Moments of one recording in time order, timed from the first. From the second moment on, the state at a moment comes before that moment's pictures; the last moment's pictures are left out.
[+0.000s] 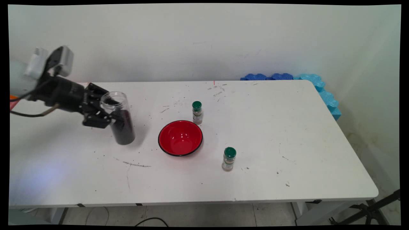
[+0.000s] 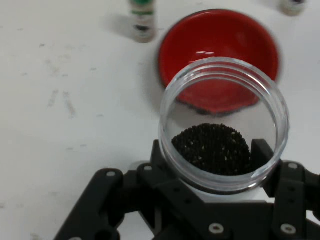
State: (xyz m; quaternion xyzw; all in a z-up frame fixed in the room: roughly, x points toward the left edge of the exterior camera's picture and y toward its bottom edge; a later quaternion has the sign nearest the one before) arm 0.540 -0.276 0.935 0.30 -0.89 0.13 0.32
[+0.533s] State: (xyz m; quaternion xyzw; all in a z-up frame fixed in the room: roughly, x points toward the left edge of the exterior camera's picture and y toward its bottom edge) arm 0.497 -0.248 0.977 0.27 -0.90 0.07 0.34
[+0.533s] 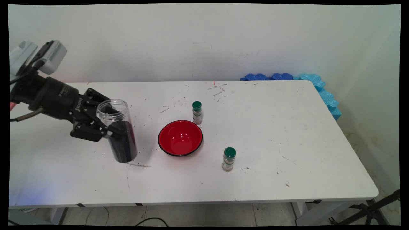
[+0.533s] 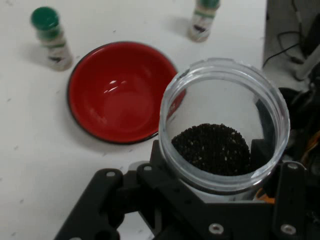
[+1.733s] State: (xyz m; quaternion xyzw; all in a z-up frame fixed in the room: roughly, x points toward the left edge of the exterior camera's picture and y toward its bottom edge) arm 0.422 -0.284 0.978 0.28 -0.90 0.02 0.33
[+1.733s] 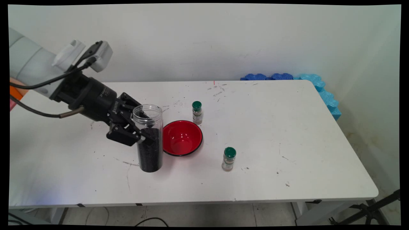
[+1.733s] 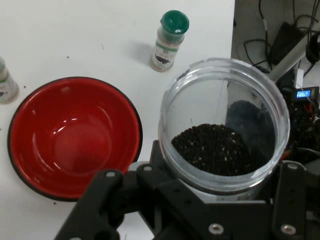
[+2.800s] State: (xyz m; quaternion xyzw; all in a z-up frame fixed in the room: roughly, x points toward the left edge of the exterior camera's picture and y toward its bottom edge) arm 0.425 -0.322 0.941 0.43 -0.84 -0.07 0.31
